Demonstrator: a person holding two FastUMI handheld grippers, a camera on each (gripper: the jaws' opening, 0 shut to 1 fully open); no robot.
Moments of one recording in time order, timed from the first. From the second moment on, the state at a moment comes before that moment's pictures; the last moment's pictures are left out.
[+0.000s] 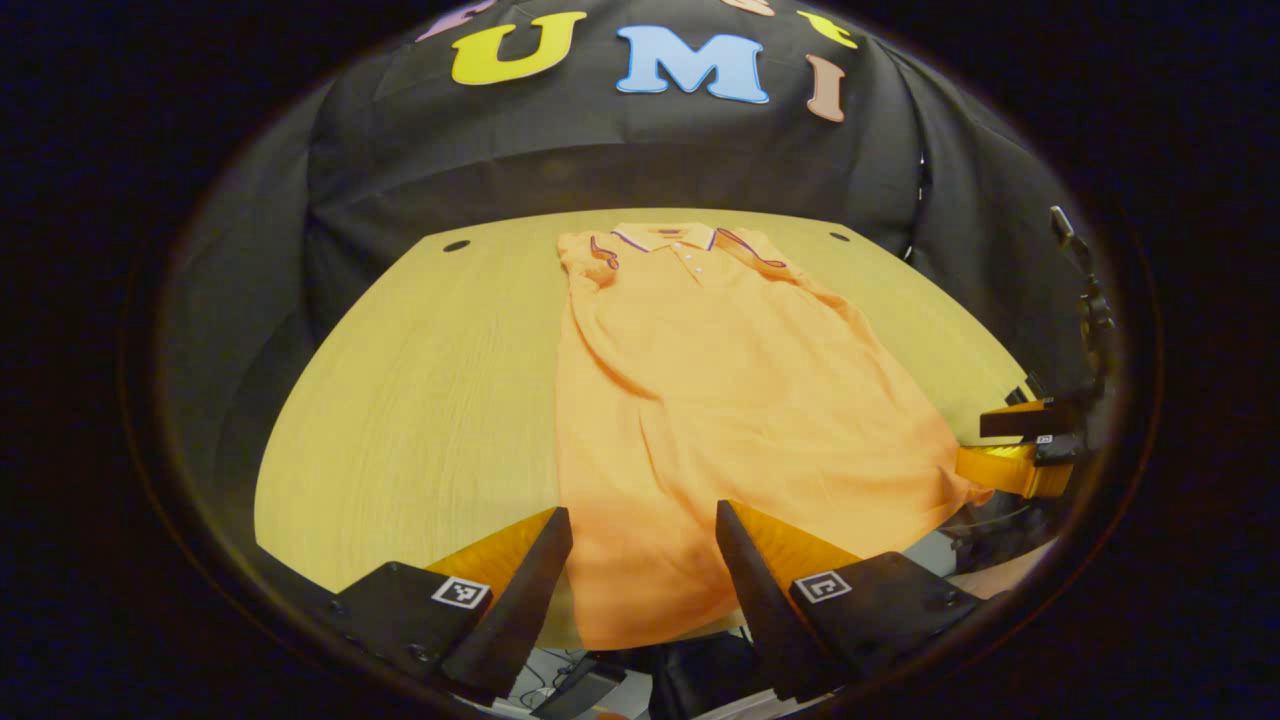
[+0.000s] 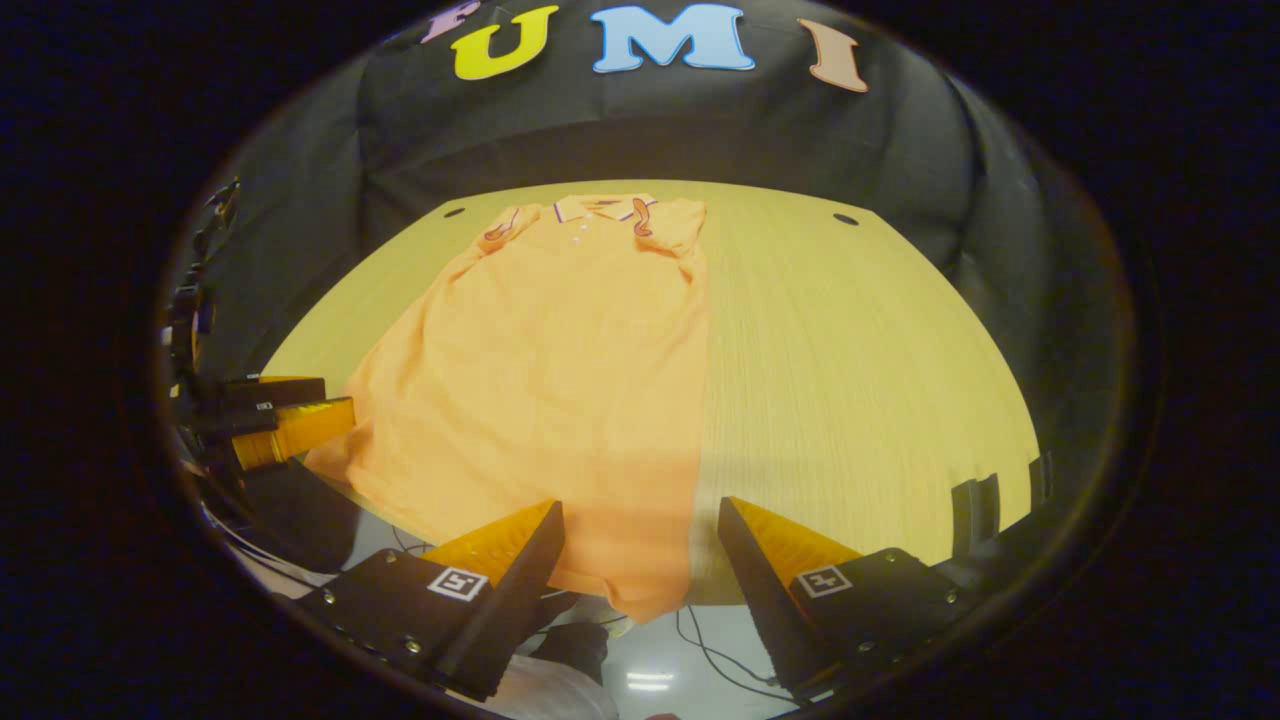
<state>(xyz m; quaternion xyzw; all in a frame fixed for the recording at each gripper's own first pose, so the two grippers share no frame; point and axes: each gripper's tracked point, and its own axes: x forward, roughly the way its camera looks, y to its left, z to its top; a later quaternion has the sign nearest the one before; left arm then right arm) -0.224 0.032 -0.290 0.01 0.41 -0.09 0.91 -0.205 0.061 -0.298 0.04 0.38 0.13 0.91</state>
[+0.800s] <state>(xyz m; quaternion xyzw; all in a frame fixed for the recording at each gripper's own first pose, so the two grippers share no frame) -0.252 0.028 -0.313 0.03 0.43 -0.09 0.90 -0.220 0.069 -0.320 0.03 0.41 0.12 0.90</state>
